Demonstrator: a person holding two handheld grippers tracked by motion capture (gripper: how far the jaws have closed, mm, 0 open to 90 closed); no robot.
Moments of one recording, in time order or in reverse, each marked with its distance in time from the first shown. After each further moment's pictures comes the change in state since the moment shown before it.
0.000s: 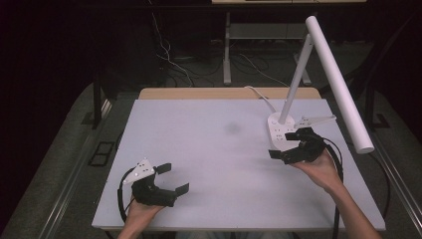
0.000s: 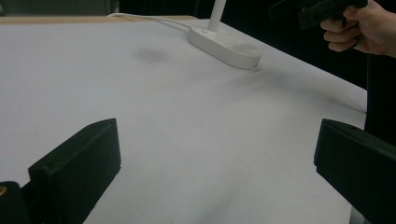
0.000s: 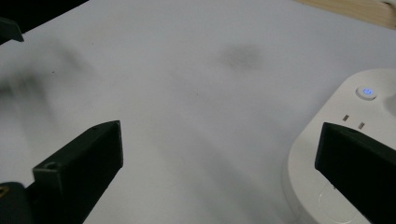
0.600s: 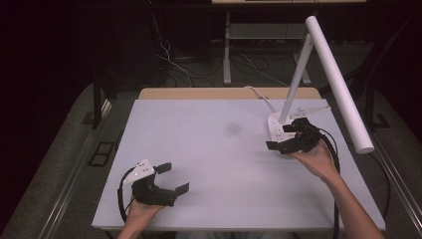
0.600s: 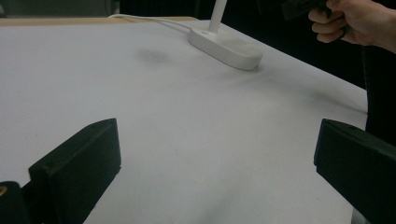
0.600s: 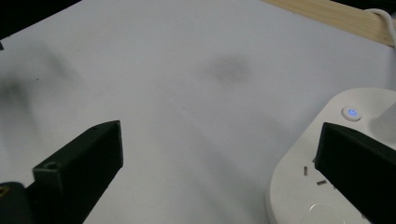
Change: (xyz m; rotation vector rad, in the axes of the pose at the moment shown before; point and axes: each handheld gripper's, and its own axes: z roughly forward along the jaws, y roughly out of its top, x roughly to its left) left arm 0.000 0.000 0.001 -0.009 0.005 -0.001; right arm -0.012 0.021 0.011 0.014 -0.021 -0.012
